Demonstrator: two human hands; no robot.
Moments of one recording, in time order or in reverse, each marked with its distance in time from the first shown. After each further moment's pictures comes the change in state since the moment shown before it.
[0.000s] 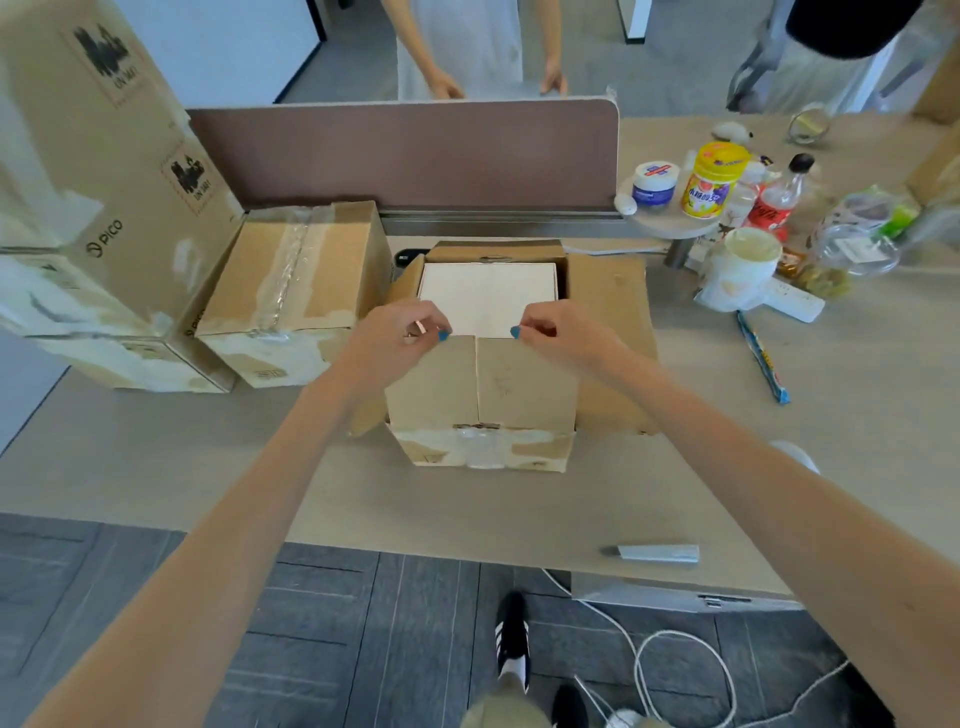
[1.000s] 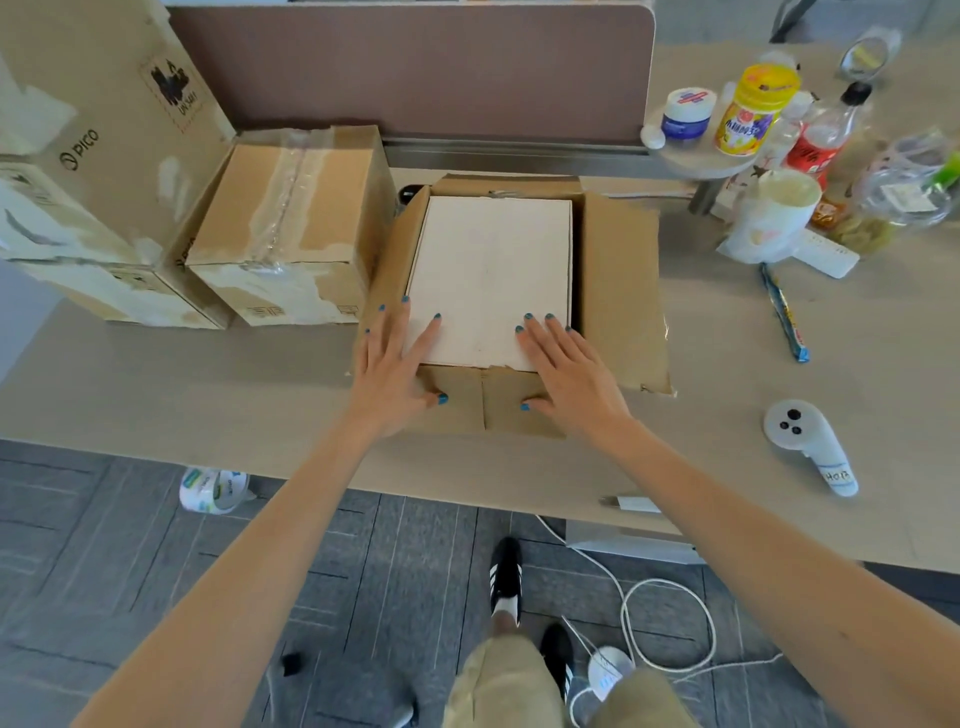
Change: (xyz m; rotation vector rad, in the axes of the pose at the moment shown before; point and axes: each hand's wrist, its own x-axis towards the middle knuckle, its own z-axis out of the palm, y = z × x) left_hand -0.078 -0.042 0.095 0.394 -0.148 -0.303; right_hand -0.065 0.048 0.100 -0.720 -0.071 -0.129
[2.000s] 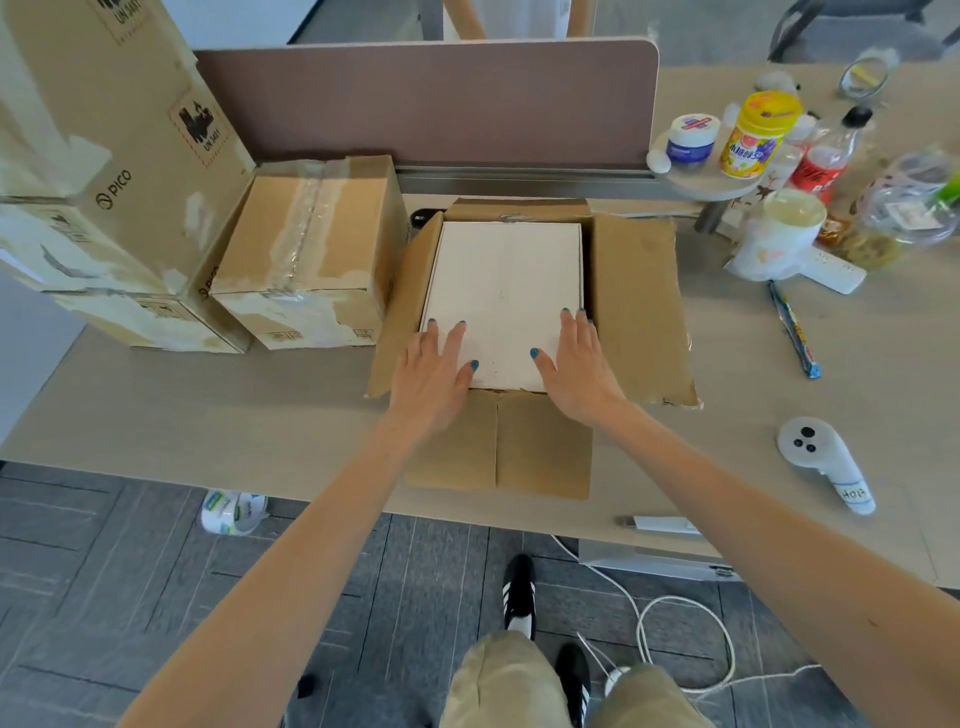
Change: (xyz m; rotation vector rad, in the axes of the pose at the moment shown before) left_hand 0.021 0.033 -0.022 -0.003 0.013 -0.061; right_hand 0.034 -0.012 -0.042 0.694 -0.027 0.451
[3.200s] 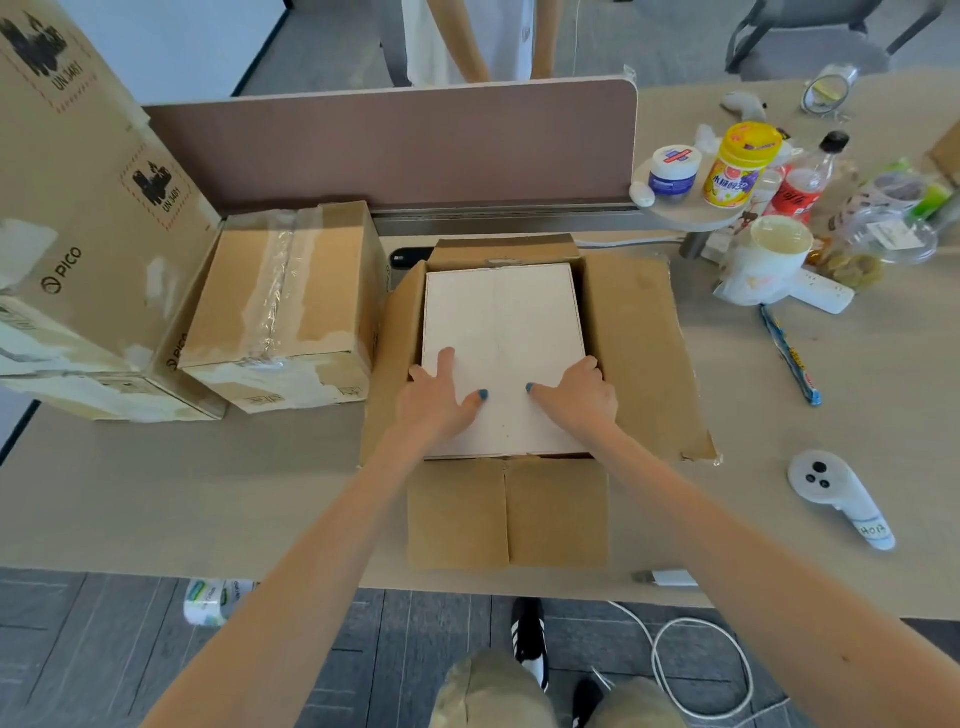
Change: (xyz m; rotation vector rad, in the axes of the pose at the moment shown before) left_hand 0.060 0.011 -0.036 -0.073 -0.228 -0.126; right_hand 0.054 -0.022 -0.008 0.056 0.034 0.461
